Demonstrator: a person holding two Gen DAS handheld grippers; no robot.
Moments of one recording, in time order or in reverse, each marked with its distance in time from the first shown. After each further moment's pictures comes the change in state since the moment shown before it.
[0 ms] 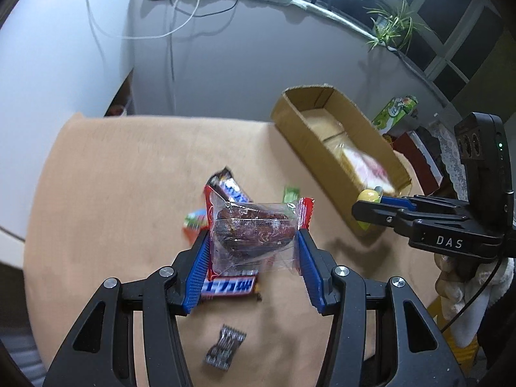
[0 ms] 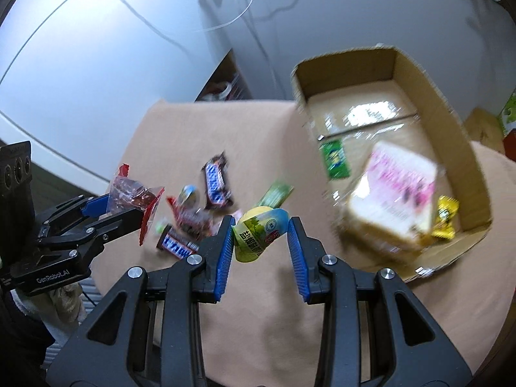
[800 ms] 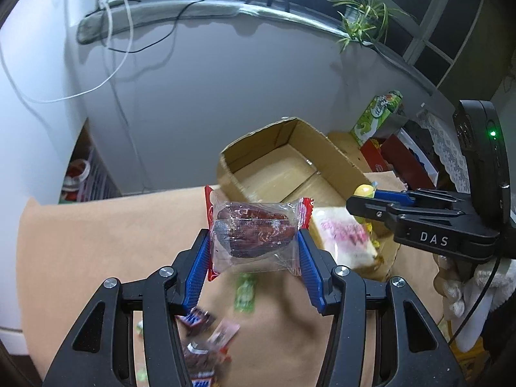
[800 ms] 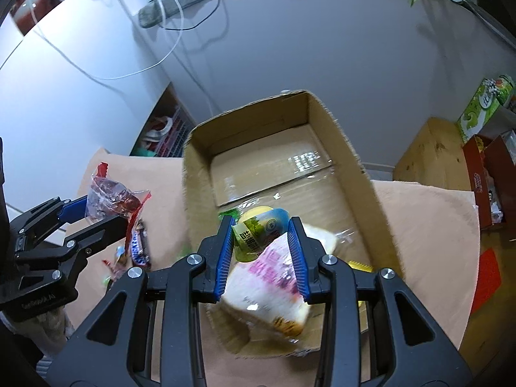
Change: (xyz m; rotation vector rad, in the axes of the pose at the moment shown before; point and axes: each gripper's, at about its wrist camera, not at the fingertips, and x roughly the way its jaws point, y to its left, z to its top) left arm 0.054 -0.067 0.087 0.150 -0.023 -0.032; right arm -0.009 -0.084 0.067 0.089 -0.055 -0.170
